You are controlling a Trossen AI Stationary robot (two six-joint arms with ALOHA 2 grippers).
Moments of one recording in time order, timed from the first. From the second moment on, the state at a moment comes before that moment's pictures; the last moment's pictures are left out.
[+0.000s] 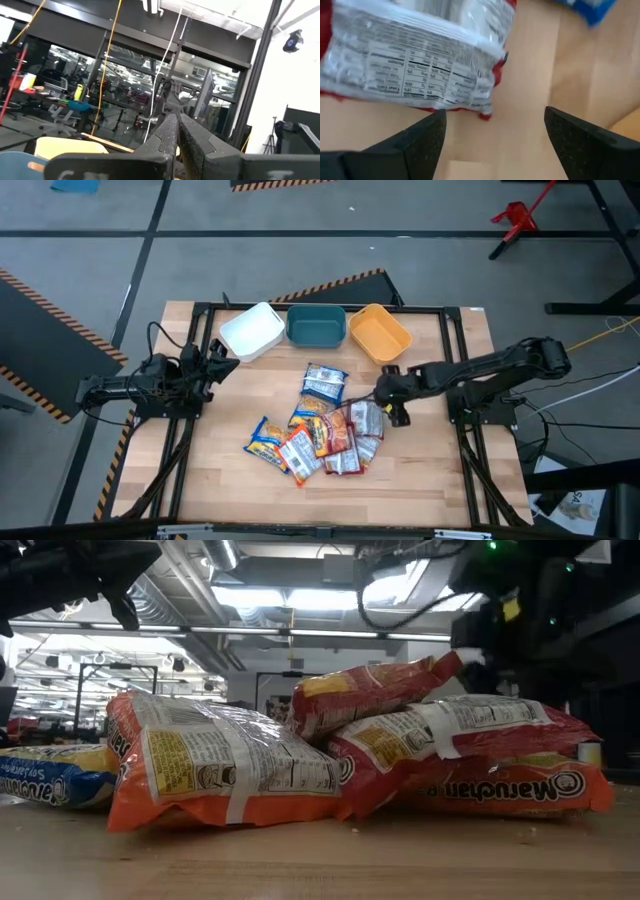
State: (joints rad) left arm 0.10 0.01 0.01 0.46 -0.04 -0.35; right arm 0.07 1.35 0.74 -0.57 0.08 -0.18
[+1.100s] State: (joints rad) left arm 0.10 0.01 0.01 0.36 -0.06 -0.41; right arm 0.07 1.63 0.86 -0.50 0.06 -0.45
